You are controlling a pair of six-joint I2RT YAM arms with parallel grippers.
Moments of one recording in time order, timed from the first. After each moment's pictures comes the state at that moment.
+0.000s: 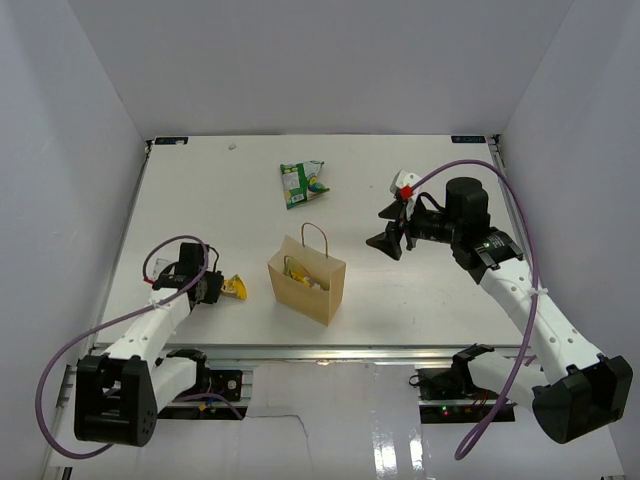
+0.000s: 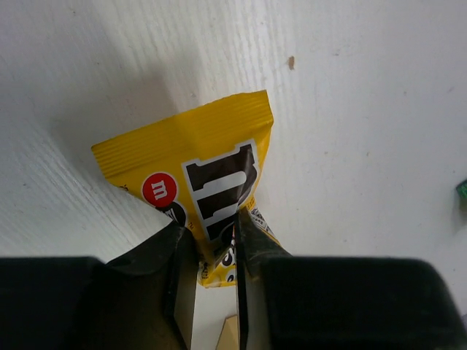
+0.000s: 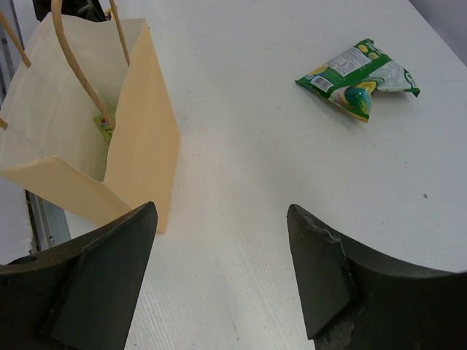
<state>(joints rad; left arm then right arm) -0.10 1.06 0.49 -0.51 -0.23 -1.40 0.39 1.06 0.97 -0.30 -0.74 -0.34</state>
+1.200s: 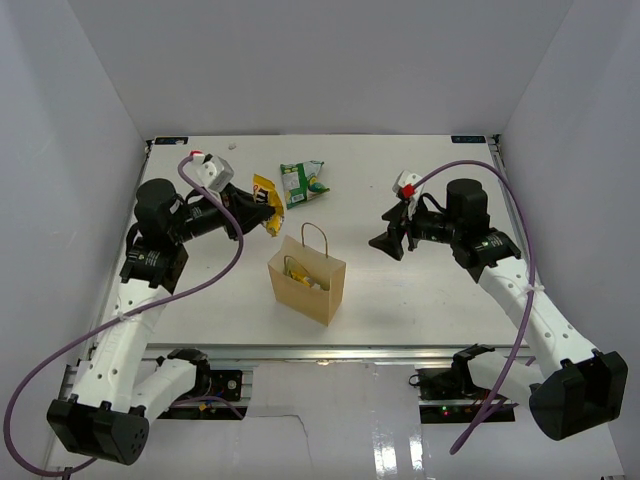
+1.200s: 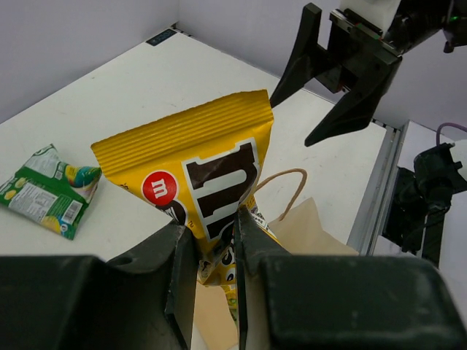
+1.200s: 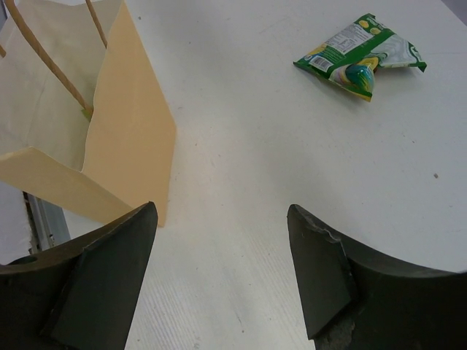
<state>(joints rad) -0.19 0.94 1.02 -0.13 0.85 -0.06 0.35 1.08 0.93 -0.28 -0.75 -0.32</state>
